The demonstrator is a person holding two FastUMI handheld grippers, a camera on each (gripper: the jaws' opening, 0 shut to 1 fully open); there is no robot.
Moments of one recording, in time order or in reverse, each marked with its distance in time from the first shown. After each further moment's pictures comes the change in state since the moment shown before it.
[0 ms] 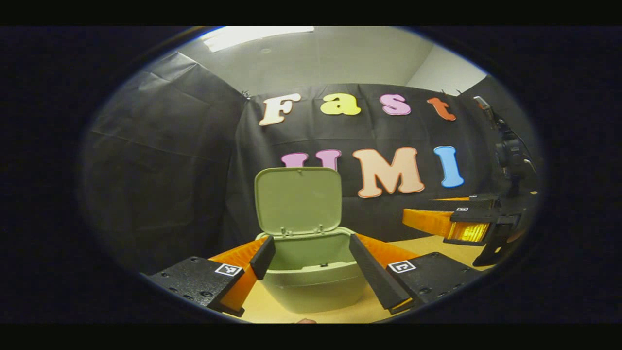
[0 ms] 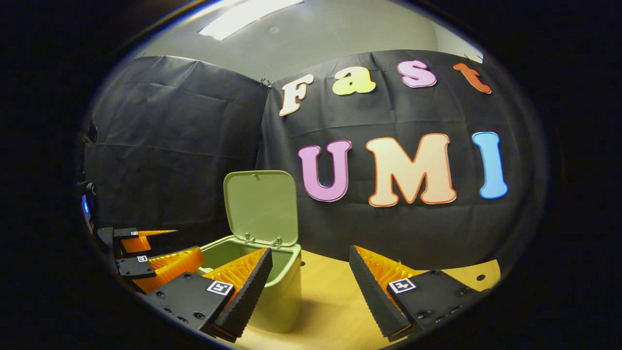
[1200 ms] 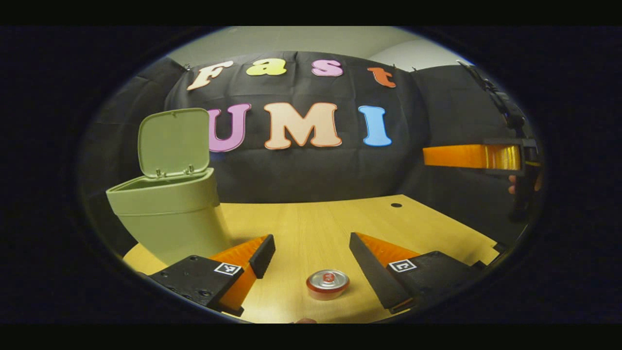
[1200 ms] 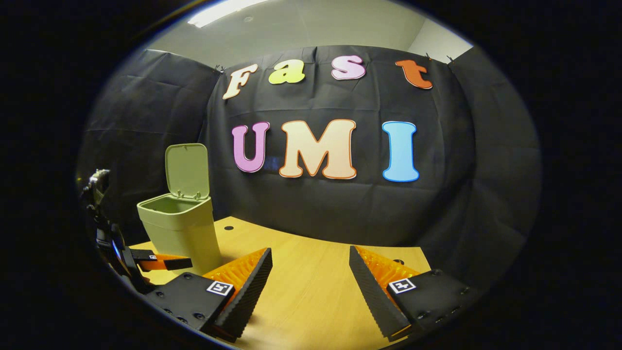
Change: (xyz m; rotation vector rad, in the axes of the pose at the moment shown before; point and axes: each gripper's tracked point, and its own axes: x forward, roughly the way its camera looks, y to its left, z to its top) left arm -0.037 -0.220 -0.144 -0.028 0.295 -0.327; right arm -0.170 -0.188 -0.062 -0.030 0.164 -0.313
